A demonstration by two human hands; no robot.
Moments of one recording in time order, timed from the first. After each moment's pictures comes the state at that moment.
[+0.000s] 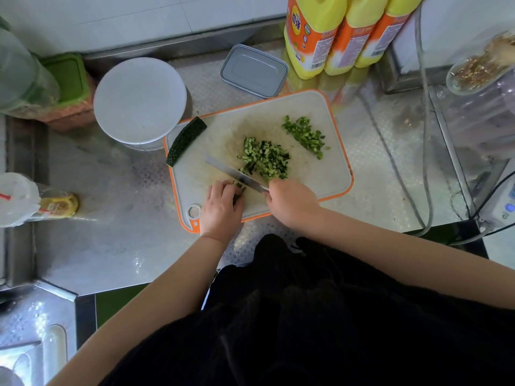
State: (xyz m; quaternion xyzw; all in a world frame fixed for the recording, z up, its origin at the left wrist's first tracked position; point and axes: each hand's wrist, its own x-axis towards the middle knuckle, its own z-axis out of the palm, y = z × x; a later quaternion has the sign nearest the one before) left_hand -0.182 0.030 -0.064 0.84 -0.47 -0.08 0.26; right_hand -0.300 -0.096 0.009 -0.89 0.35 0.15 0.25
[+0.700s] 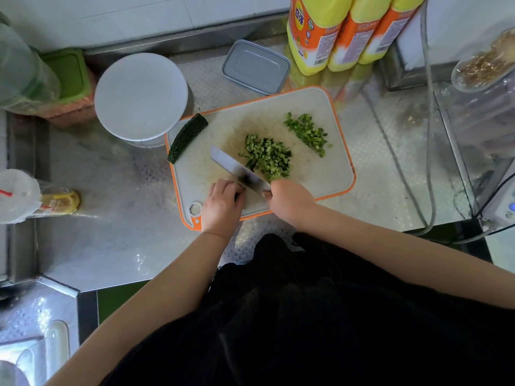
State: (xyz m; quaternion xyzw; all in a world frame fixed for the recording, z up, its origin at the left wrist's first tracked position) left_hand -0.177 0.029 -0.068 0.84 -0.47 -0.09 0.25; right_hand -0.292 -0.096 0.000 -0.84 0.40 0.20 0.31
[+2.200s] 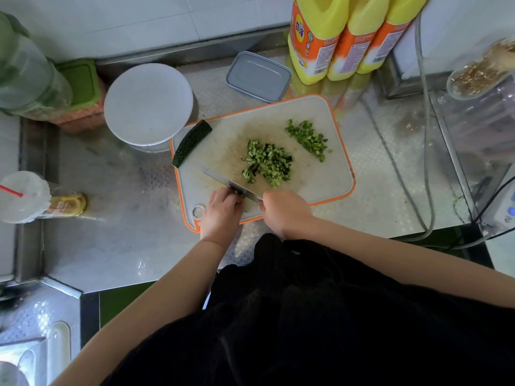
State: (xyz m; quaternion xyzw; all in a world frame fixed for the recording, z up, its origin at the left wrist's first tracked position) left_hand -0.180 0.040 -0.066 0.84 -0.47 -0.09 0.24; right_hand -0.296 -0.073 0.016 -0.89 0.34 0.18 0.26
